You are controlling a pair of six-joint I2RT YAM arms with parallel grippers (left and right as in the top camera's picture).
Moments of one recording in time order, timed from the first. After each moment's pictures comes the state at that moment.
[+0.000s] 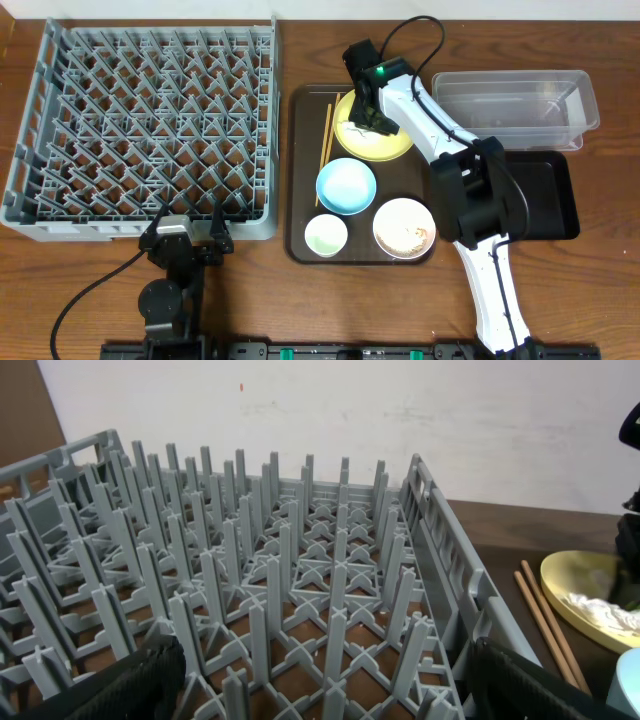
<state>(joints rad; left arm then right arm) 0.08 0.02 0.02 -0.11 0.04 -0.07 0.44 2.45 2.08 -1.01 0.15 0.77</state>
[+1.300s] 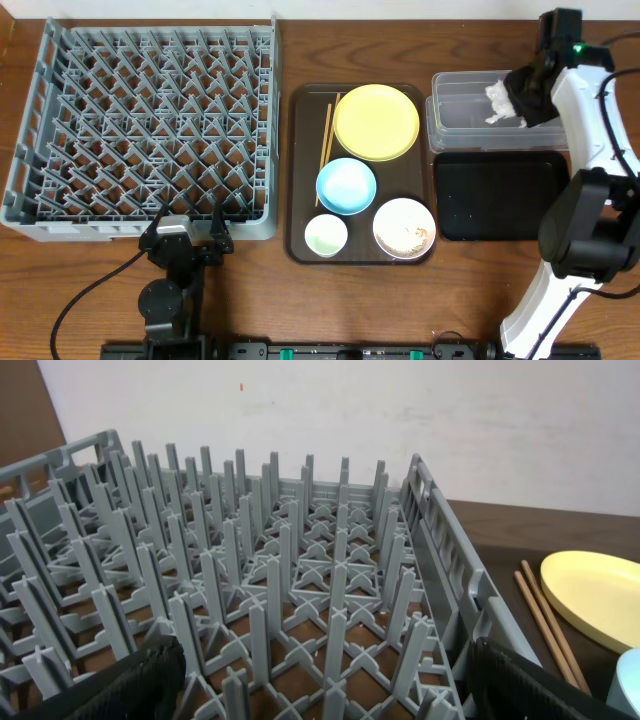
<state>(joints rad) 0.08 0.02 0.02 -0.11 0.04 -0.07 -0.12 2.07 1.79 -0.97 0.10 1.14</state>
